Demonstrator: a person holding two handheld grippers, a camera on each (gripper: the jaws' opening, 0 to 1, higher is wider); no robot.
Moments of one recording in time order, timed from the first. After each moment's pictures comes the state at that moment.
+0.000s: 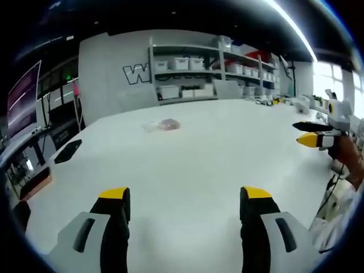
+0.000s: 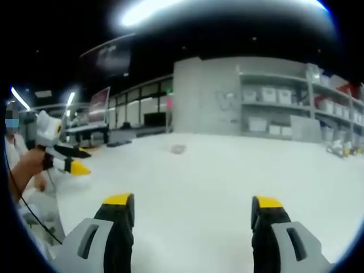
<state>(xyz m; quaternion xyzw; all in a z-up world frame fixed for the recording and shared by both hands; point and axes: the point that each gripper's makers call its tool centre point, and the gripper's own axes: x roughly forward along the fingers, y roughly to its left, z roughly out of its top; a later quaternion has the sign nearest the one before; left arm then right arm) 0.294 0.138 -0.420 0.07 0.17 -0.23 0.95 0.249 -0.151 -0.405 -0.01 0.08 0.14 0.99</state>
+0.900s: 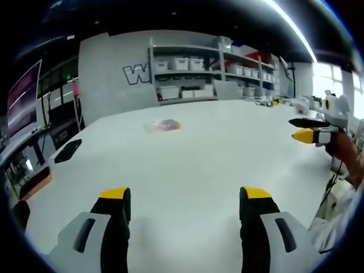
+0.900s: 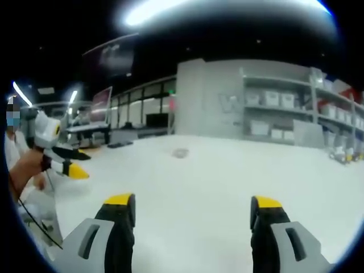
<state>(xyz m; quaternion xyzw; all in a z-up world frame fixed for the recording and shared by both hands) 0.293 0.138 -0.419 0.07 0.17 -0.24 0.95 0.261 -0.142 -0.394 -0.02 0.07 0.15 0.99</state>
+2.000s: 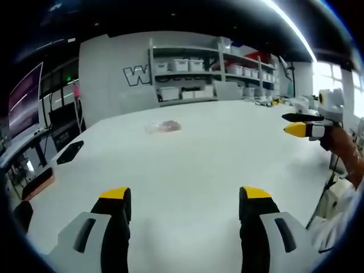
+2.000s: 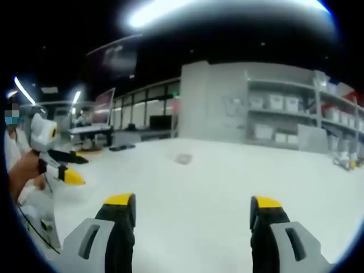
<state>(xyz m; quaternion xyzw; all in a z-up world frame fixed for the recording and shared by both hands) 0.287 0.142 -0.415 0.08 0.17 -0.23 0.96 0.279 -0.131 -0.382 -0.03 0.06 0.17 0.98</state>
